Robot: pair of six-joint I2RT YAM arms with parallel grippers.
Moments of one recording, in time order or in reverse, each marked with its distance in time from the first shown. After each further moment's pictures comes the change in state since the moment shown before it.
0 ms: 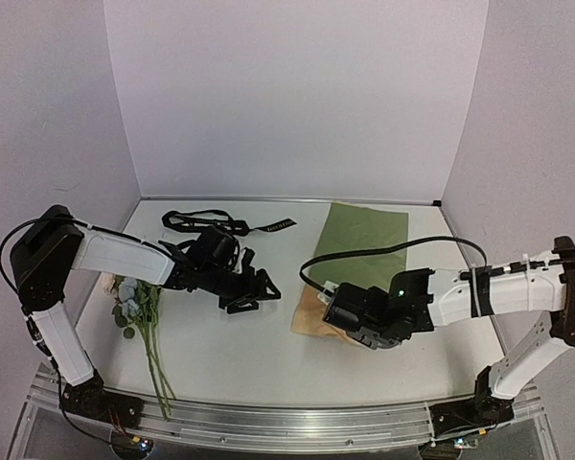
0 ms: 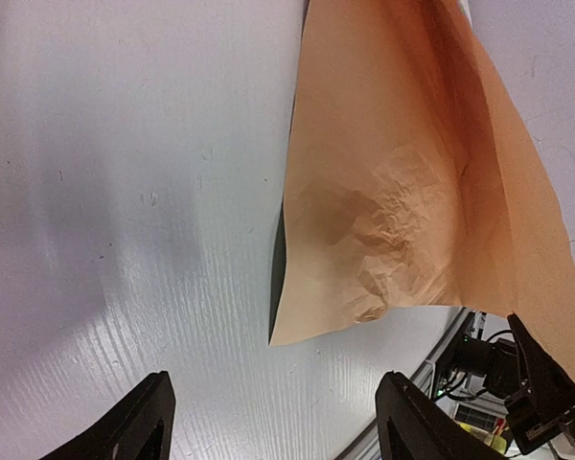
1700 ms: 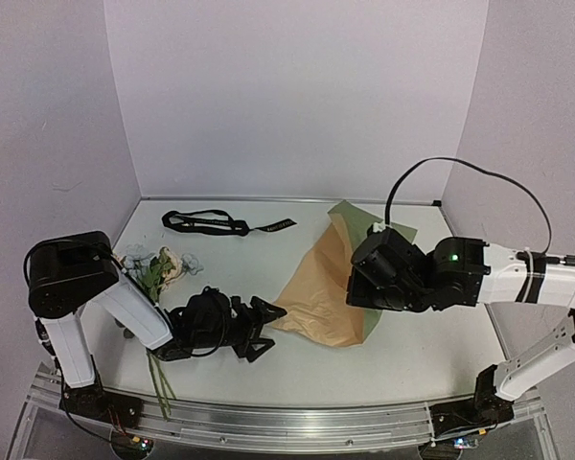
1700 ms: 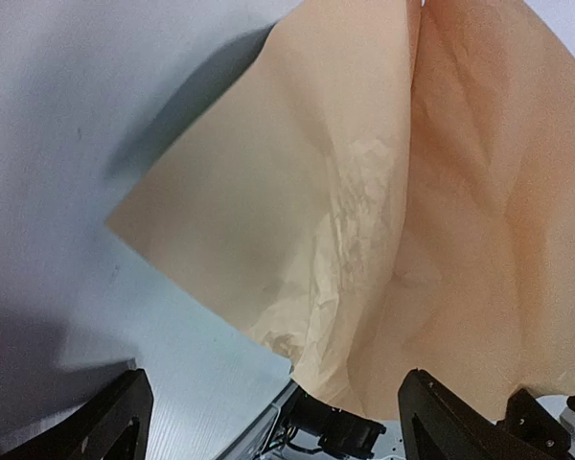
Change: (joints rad) left arm -0.243 0.084 -0.436 0.906 -0.290 -0.818; right arm -0.058 -0.202 0.103 0.081 -0.248 0.967
